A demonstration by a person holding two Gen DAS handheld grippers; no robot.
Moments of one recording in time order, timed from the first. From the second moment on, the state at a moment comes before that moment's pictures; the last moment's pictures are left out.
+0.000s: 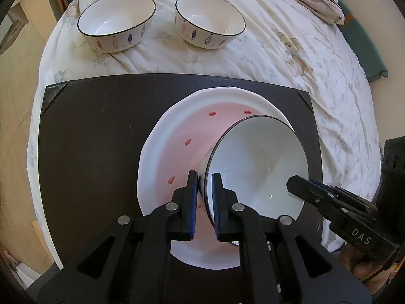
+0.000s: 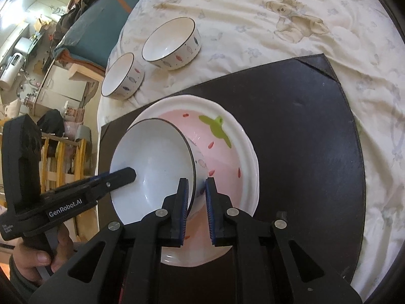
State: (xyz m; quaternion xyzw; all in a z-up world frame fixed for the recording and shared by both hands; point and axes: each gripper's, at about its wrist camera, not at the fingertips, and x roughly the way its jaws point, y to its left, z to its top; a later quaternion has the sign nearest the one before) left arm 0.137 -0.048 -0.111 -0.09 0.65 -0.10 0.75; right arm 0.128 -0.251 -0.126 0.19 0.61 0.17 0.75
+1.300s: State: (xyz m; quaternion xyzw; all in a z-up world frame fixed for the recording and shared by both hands) left arm 0.130 -0.017 -0.073 -0.03 0.56 -0.02 0.83; right arm 0.128 -0.254 -0.114 0.20 0.58 0.15 0.77
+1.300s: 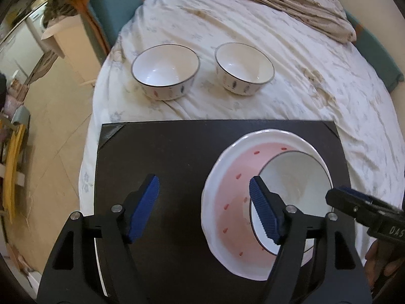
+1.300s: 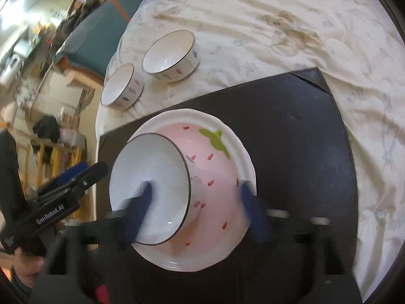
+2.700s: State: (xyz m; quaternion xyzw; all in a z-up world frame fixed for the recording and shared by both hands) left arm 0.338 -0.038 -0.121 -0.07 0.62 0.02 0.78; right arm 0.347 -0.270 -0.135 0.22 0.64 0.12 0.72
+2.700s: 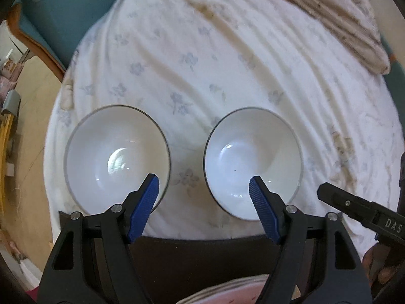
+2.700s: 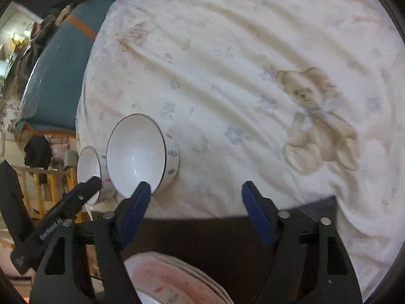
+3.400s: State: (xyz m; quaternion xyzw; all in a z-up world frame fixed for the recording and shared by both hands) left arm 0.340 -0.057 -0.121 0.01 0.58 0.05 0.82; right arm 0.364 -0.222 -0.172 0.20 0.65 0.14 0.72
